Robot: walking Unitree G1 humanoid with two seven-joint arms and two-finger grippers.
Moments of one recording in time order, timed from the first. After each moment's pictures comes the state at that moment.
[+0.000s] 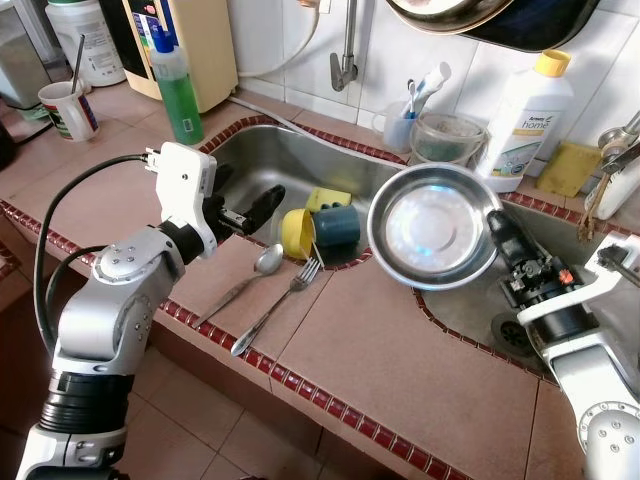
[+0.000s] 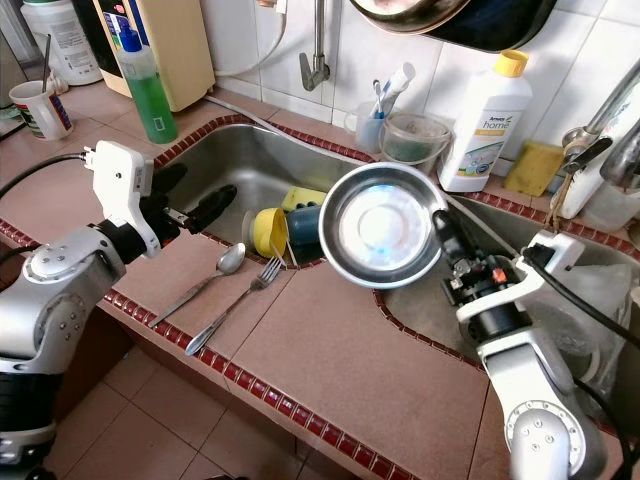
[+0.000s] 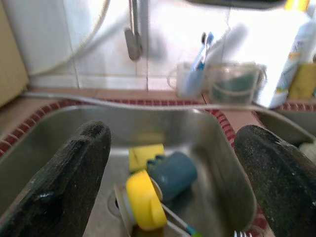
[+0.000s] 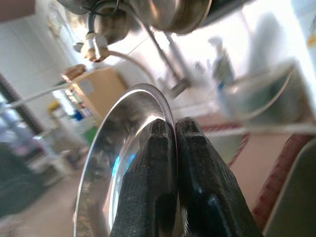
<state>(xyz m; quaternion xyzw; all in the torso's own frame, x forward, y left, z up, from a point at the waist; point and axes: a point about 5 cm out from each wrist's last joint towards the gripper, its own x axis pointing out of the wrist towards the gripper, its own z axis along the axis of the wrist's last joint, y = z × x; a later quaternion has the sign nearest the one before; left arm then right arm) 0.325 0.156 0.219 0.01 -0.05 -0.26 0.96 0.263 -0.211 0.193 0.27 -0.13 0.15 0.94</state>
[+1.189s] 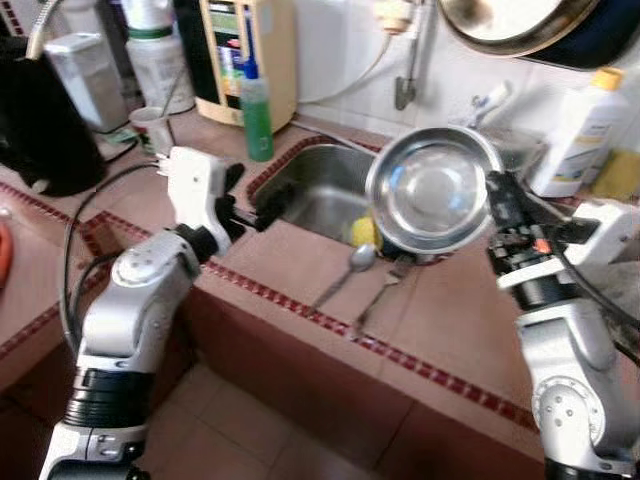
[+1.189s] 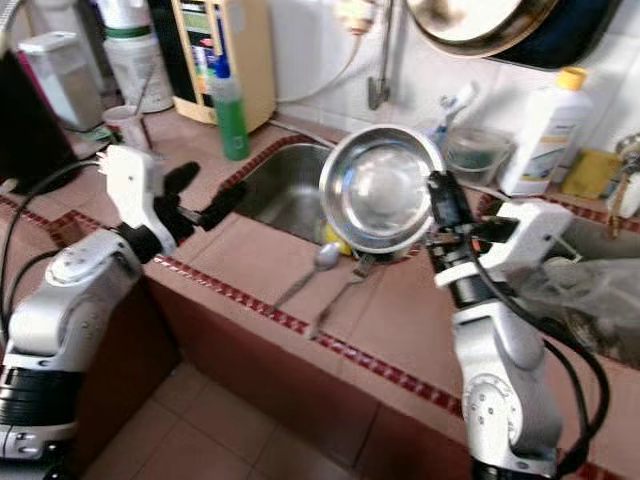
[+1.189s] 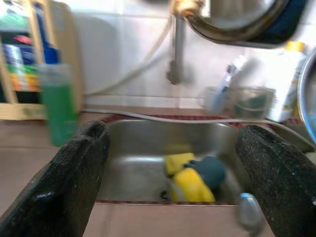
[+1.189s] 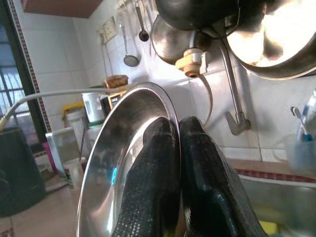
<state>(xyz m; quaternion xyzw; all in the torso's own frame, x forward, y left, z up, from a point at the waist) 0.330 0.151 0.214 -0.02 -0.06 -0.27 0.96 0.274 -0.182 0.213 0.16 -0.20 0.14 0.96</state>
